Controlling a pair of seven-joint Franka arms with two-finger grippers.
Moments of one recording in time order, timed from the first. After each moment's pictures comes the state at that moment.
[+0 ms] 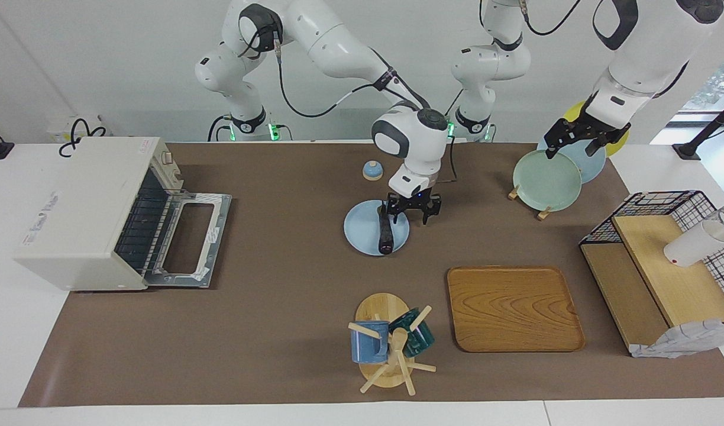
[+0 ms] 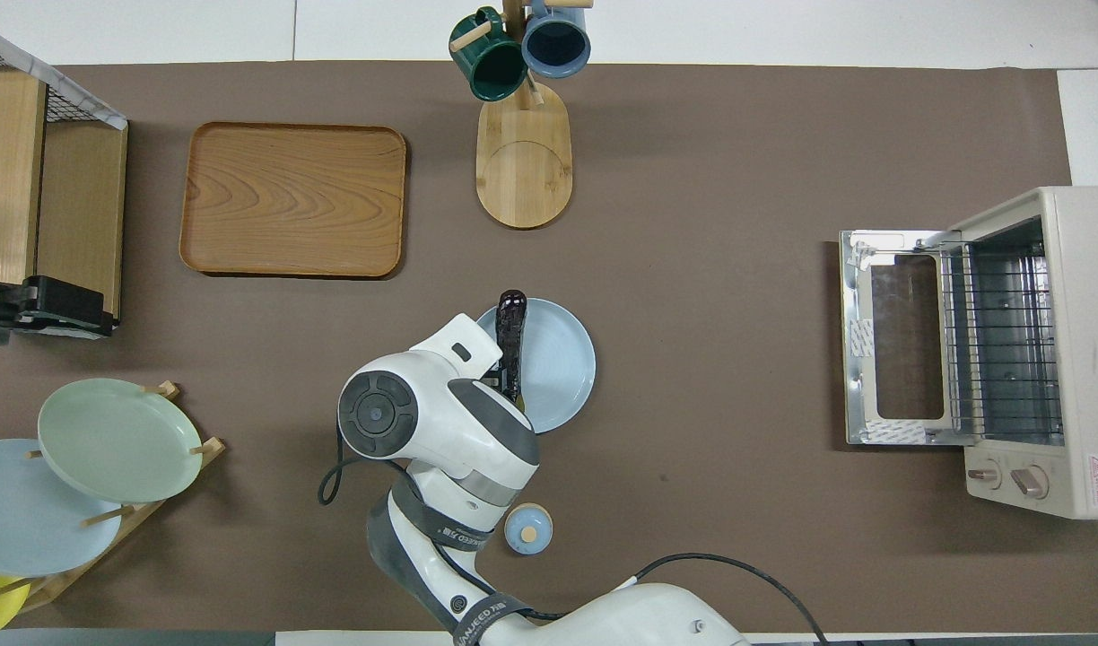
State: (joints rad) left arm 0.02 -0.09 -0.06 -1.71 -0.02 1.55 -0.03; right arm 0.96 0.61 -0.14 -1.55 -0.07 2.22 0.93
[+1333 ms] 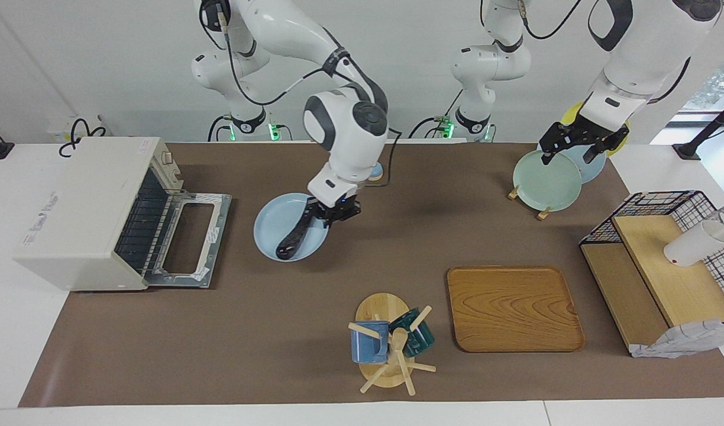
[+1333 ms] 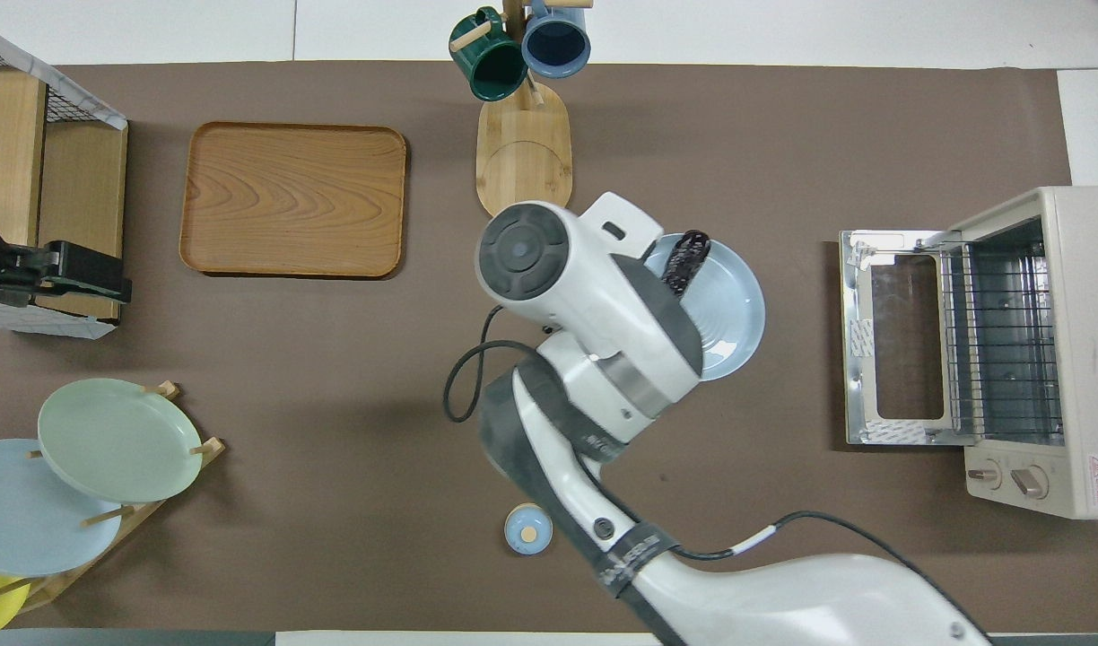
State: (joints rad) left arm -0.02 -0.04 -0.07 -1.63 -0.02 1.52 -0.03; right arm 0.62 0.34 -0.16 -1.63 -0.19 1.81 0.43
